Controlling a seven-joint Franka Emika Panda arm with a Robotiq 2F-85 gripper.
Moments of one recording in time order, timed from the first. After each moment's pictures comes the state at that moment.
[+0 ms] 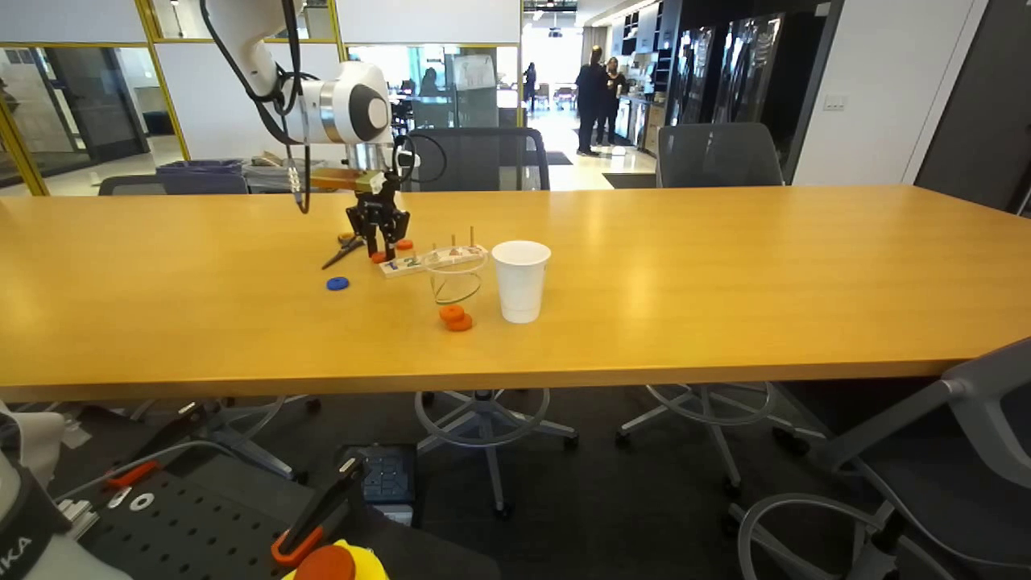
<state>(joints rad) 0.27 0.73 0.01 -1.61 -0.04 2.28 0.30</state>
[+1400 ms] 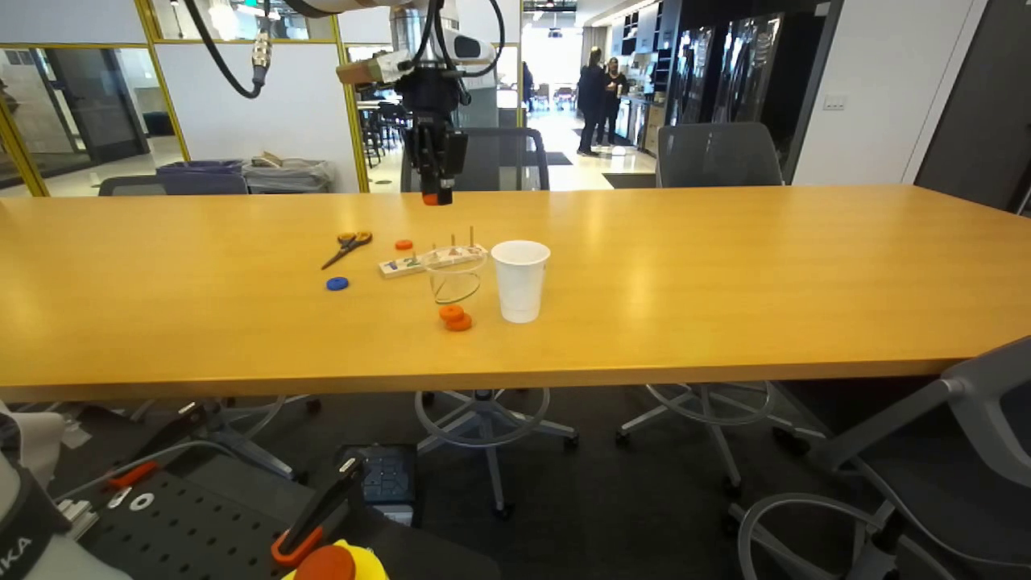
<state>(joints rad) 0.04 0.05 -0.08 -2.17 -0.07 2.16 0.47</state>
